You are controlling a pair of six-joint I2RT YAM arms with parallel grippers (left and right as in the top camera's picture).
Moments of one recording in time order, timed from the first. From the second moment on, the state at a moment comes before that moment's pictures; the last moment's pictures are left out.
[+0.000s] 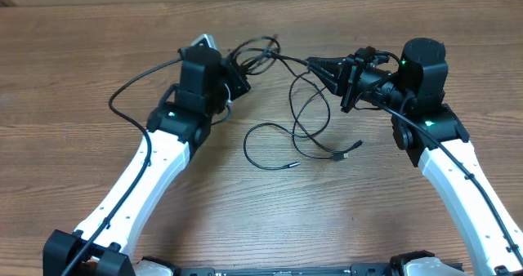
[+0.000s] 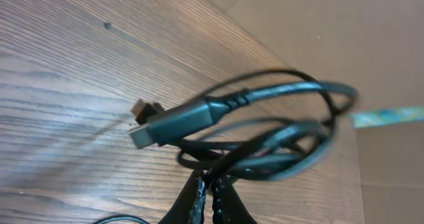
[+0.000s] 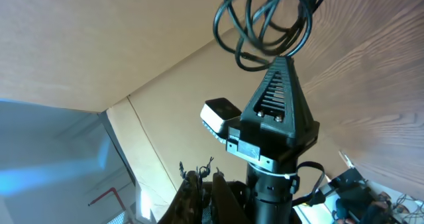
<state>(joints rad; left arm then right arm) -0.35 1.49 1.11 -0.22 0.09 -0.87 0.18 1.35 1.06 0.00 -0.83 1.90</state>
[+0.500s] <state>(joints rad) -0.35 1.49 1.11 -0.21 0.21 -0.70 0.16 1.35 1.06 -0.02 -0.81 1.31</state>
